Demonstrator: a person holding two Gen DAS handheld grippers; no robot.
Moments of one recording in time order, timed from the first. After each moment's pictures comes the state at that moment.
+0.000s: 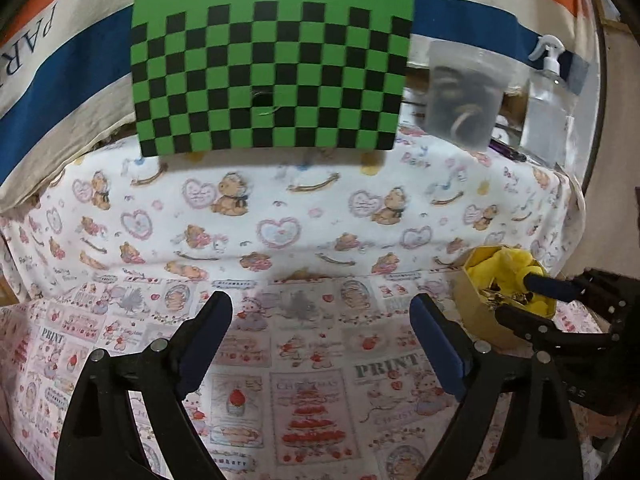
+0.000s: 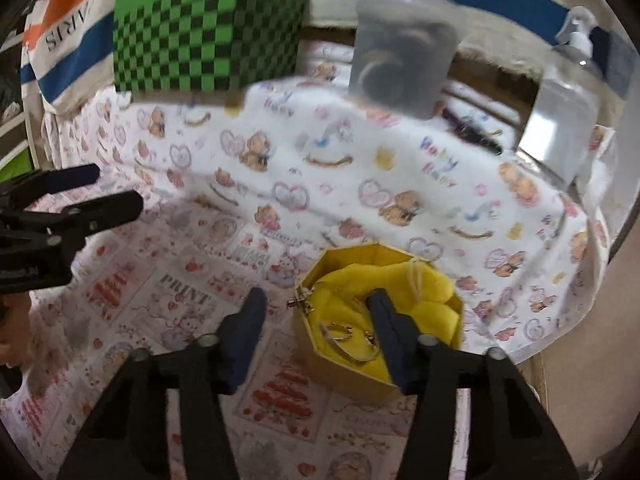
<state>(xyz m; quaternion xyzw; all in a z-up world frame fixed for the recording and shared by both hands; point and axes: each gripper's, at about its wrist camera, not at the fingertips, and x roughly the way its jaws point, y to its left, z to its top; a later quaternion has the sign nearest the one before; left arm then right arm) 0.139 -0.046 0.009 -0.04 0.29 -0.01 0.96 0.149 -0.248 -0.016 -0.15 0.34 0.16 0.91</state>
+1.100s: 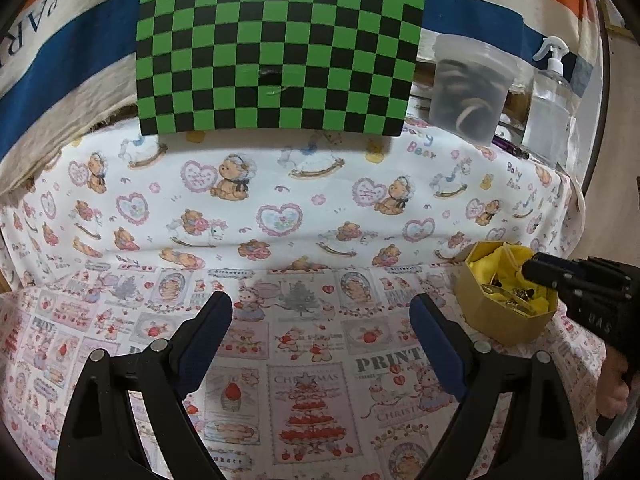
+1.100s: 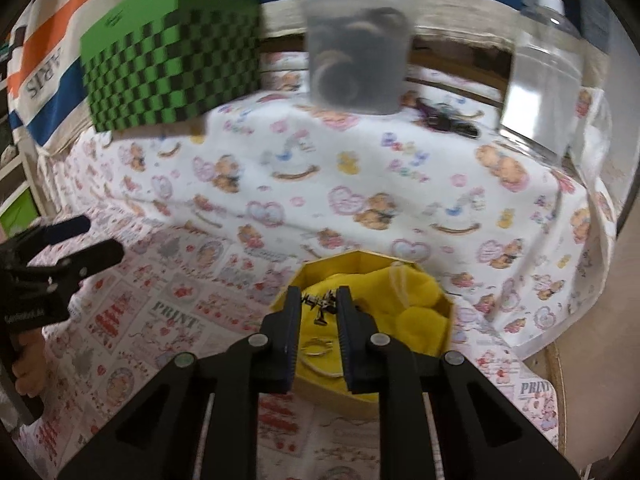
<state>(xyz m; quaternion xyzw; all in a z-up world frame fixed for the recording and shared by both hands) 0.142 -0.042 -0.003 -0.05 0.30 -0.02 0.95 0.165 -0.281 -0.003 -0.08 0.33 0.16 0.93</state>
